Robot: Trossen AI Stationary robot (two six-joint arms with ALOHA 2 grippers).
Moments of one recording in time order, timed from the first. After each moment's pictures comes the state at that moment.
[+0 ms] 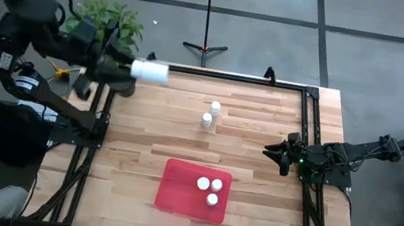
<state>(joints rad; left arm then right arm) 0.02 1.25 2.19 -1.04 0.10 -0.01 0.30 0.13 0.12 -0.37 0.42 0.78</state>
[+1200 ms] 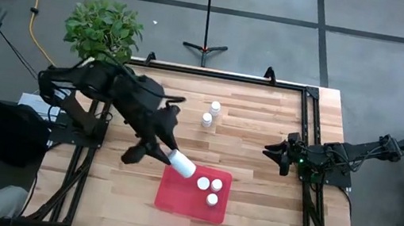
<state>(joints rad) -0.22 1.61 2.19 -1.22 0.30 -0.17 0.30 0.13 0.12 -0.37 0.42 0.79</state>
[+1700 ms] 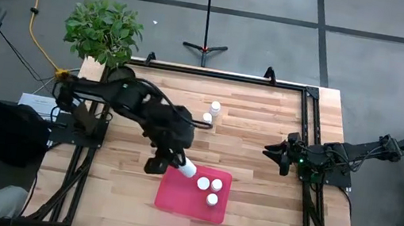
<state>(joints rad) -0.22 1.76 2.19 -1.39 0.21 -0.23 0.30 0.13 0.12 -0.37 0.42 0.80</state>
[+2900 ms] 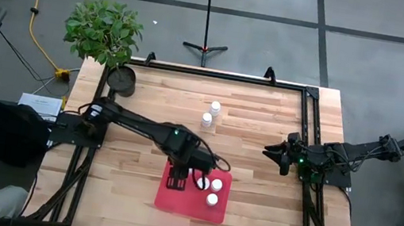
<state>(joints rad) -0.26 2.05 2.13 -1.51 -0.02 -0.27 0.30 0.13 0.12 -0.37 0.41 0.83</state>
